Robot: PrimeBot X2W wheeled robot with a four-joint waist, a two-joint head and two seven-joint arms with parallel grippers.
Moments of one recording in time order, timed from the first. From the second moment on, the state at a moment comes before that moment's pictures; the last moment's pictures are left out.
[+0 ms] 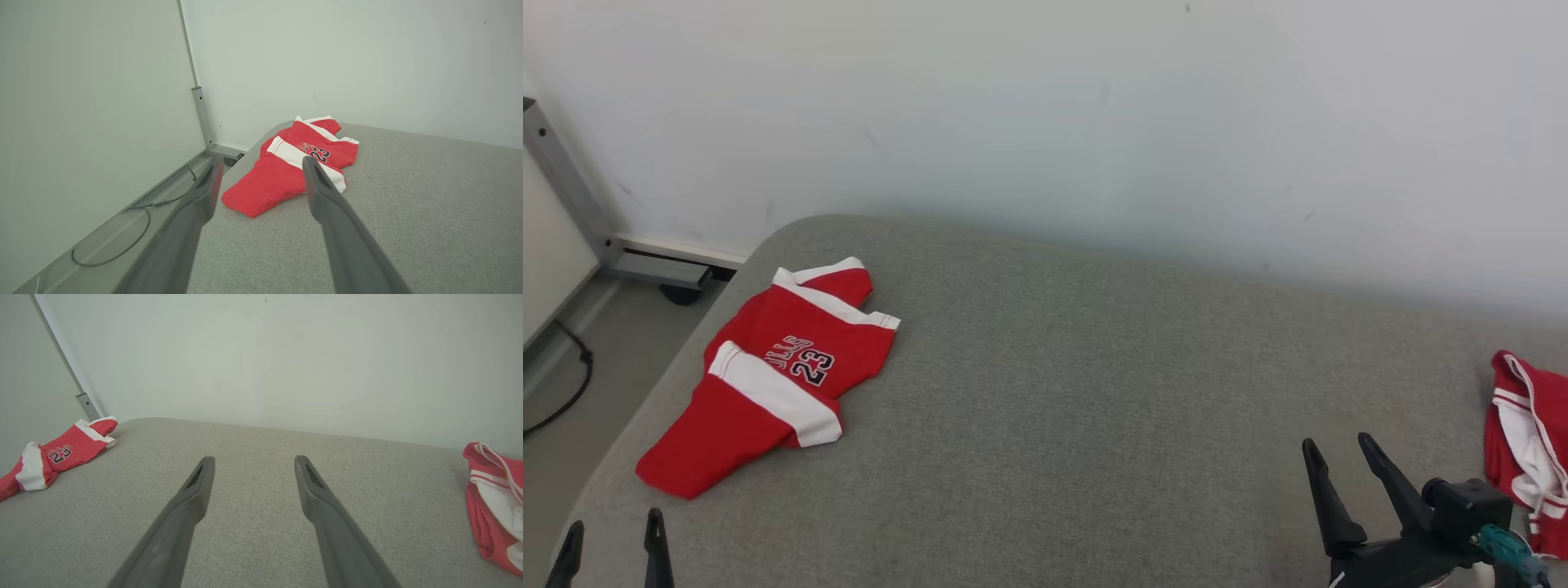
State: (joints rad) left arm 0.18 0.34 -0.07 0.01 -0.25 0.19 -0.16; right arm -0.01 -0.13 0.03 0.29 0.31 0.13 -0.19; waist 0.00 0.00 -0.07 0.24
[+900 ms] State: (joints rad) left arm 0.24 0.36 -0.04 -0.03 -0.27 0.23 -0.16; right arm -0.06 -0.13 0.11 0.35 0.33 0.13 -0.20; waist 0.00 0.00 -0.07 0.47
